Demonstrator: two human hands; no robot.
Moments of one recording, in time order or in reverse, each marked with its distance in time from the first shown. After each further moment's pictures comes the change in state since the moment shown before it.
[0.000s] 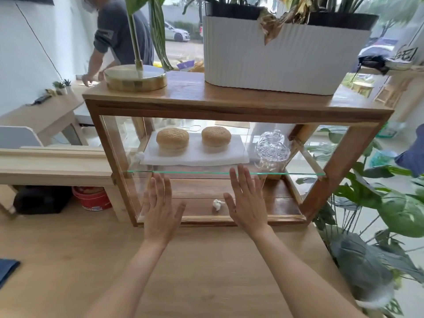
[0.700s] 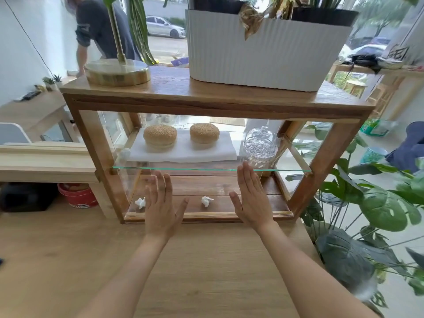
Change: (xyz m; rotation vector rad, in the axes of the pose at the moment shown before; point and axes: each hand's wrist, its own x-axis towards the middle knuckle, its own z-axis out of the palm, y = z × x) left_hand -0.003 0.037 0.008 -0.107 0.067 0.037; right_hand -0.011 0.052 -0.006 0.180 -0.045 -0.047
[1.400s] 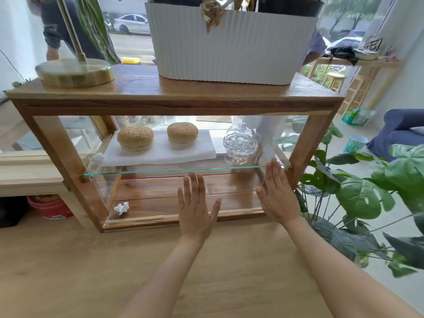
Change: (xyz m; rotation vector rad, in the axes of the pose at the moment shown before) left_hand -0.007 0.120 0.040 -0.063 0.018 0.071; right_hand -0.038 0.100 -0.041 -0.147 -0.111 0.151
